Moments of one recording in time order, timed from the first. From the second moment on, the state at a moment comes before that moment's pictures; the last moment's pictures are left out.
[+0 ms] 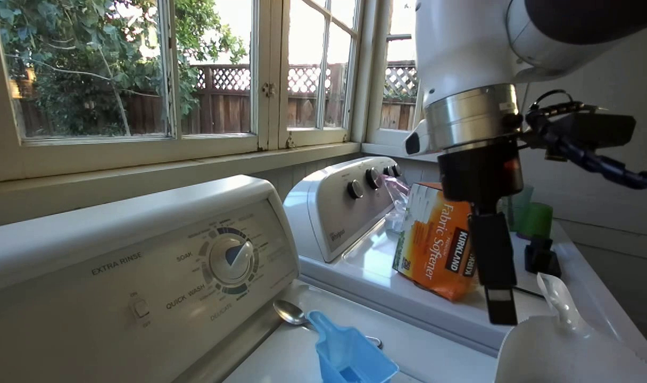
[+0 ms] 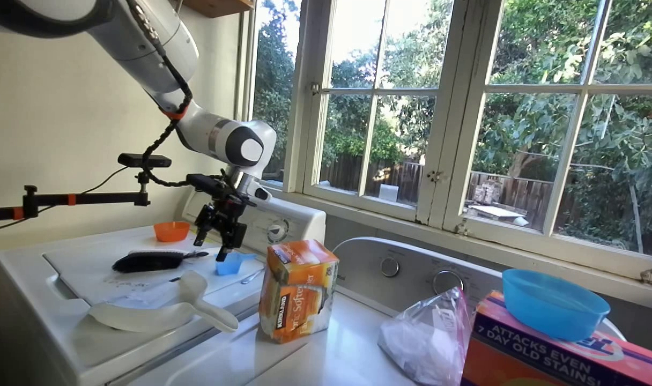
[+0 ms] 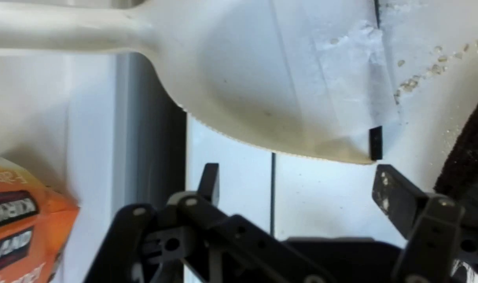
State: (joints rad) arm 0.39 0.42 0.29 -1.75 0.04 1.86 0.17
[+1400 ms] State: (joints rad) arm 0.46 0.72 0.30 -1.43 0.39 1.97 0.55
